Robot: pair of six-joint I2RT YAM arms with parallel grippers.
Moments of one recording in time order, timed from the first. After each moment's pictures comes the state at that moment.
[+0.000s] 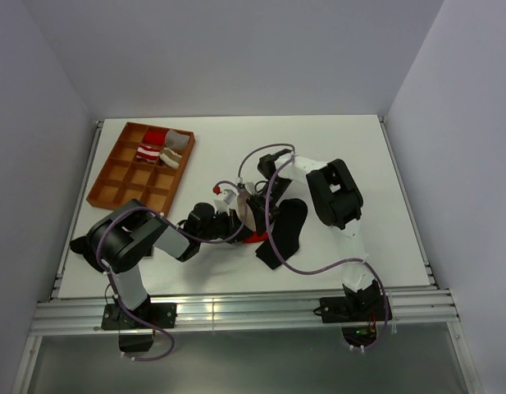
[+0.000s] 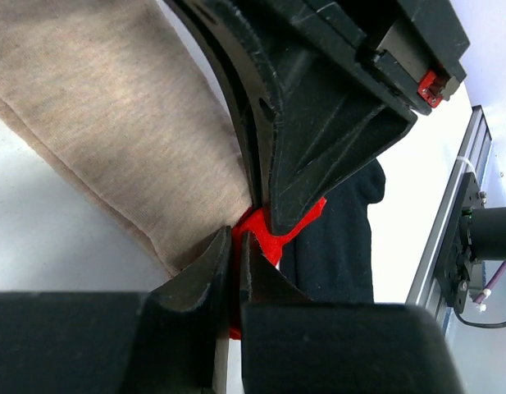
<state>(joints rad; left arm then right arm) -0.71 1.80 0.47 0.92 0.38 -0.64 0.50 2.28 1.64 -1.17 -0.82 -0.43</state>
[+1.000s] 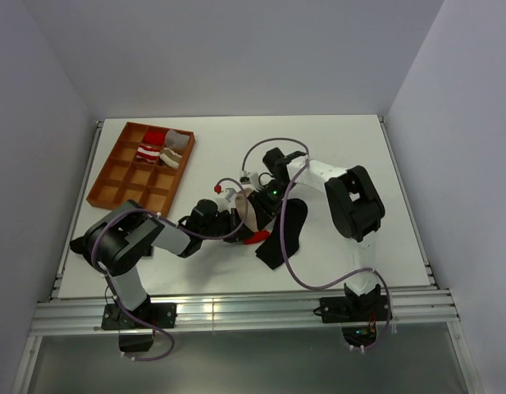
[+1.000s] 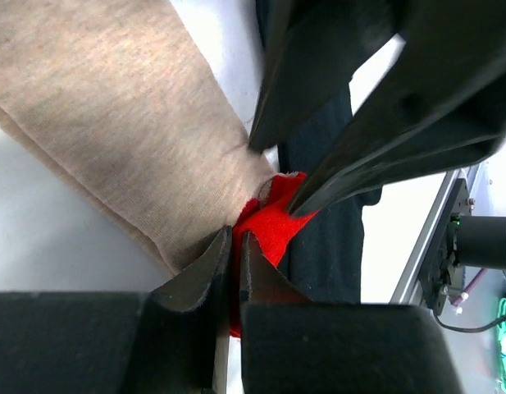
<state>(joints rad) -0.71 1.77 0.52 0.77 0.38 -0.70 0.50 2.05 1.43 -0.90 -0.71 -0.40</state>
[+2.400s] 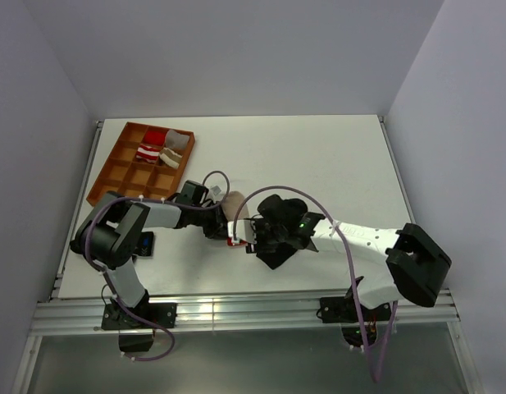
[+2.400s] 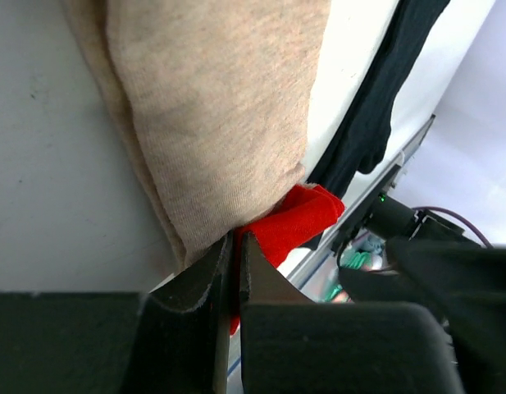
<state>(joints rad) -0.48 1.77 0.74 0.07 0.67 -0.83 0.89 1.38 0.76 -0.24 -0.26 -0.75</state>
